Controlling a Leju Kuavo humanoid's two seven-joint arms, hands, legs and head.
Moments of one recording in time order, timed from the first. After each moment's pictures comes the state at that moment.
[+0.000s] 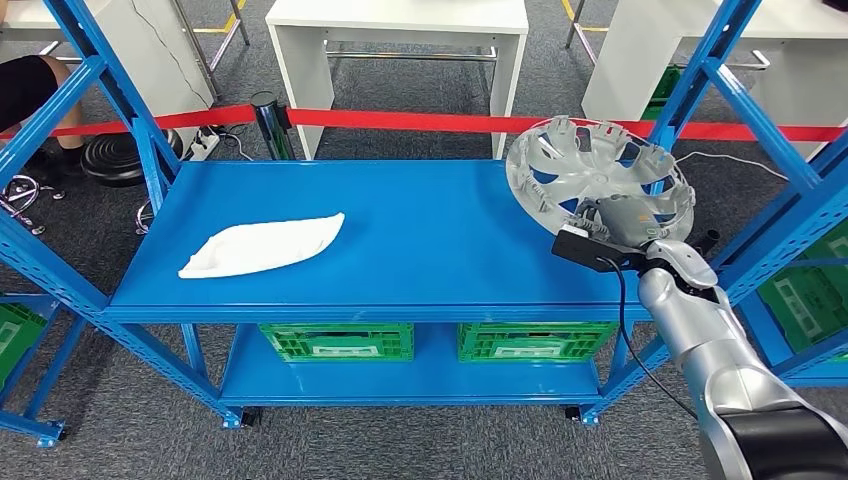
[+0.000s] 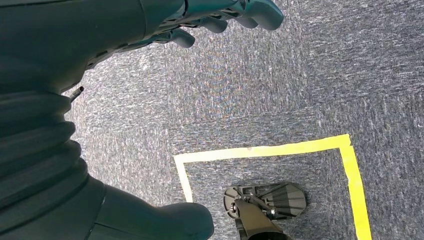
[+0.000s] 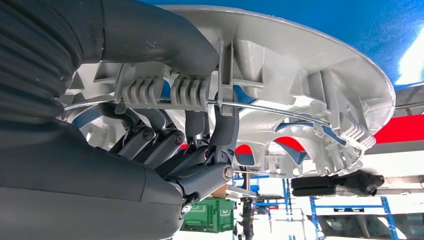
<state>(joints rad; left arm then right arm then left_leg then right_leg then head) -0.12 -0.17 0.38 -0.19 -0.65 0.36 -0.15 -0.65 -0.30 0.15 -0.60 0.95 -0.03 -0.46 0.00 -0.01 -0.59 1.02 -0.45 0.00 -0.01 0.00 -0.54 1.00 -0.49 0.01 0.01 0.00</state>
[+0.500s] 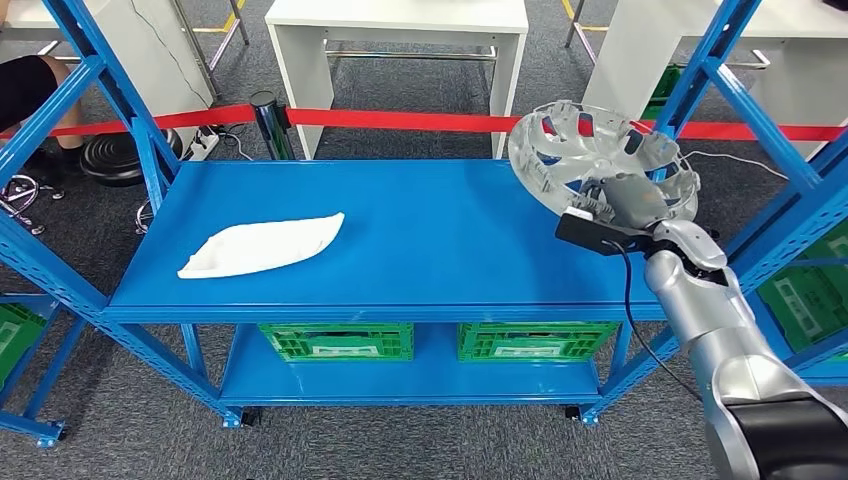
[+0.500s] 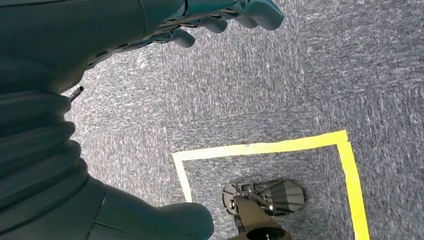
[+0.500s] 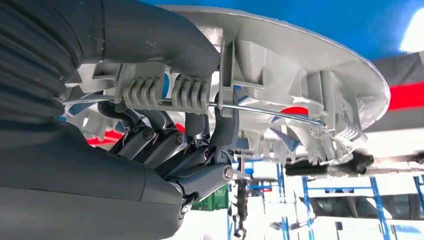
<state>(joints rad) -0.12 -0.18 0.38 -0.19 -0.65 0.35 -0.16 -0.68 -0.33 0.16 -0.68 0.96 0.00 -0.45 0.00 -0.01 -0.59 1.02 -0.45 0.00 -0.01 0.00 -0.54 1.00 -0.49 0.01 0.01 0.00</state>
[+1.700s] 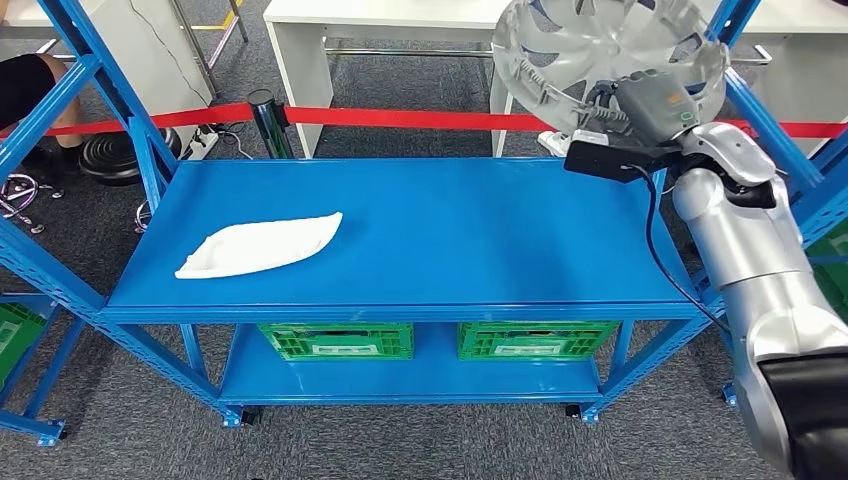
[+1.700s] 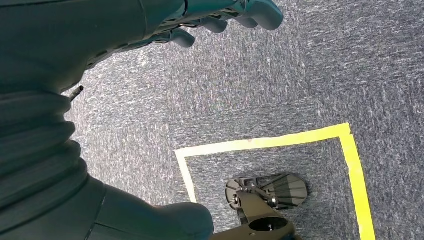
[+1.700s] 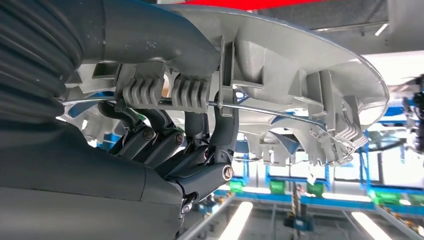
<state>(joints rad) -0.12 -0.19 0.39 -0.19 -0.68 0.34 -0.15 -0.87 -0.41 0.28 -0.94 0.93 0.15 -0.44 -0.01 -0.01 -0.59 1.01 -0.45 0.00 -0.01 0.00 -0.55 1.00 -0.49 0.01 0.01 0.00</state>
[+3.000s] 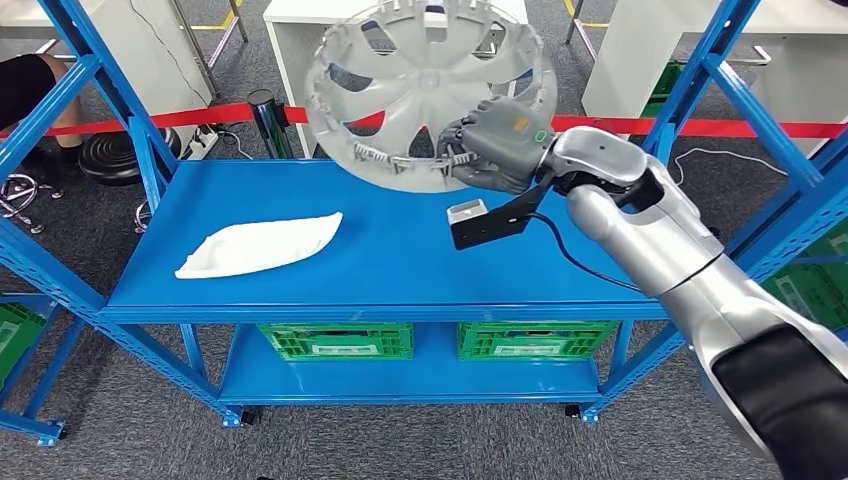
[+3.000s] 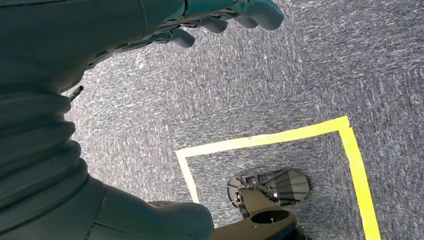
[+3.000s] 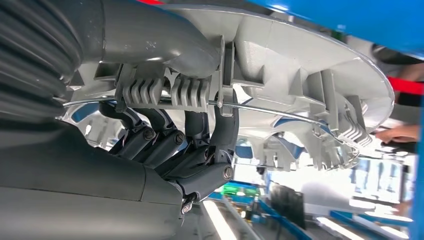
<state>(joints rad) -0.13 -0.20 0.39 -0.19 -0.72 0.33 -0.15 -0.97 -0.31 0.75 -1.13 0.80 0.23 -0.46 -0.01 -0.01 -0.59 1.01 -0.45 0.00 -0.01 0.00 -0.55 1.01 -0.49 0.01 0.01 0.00</state>
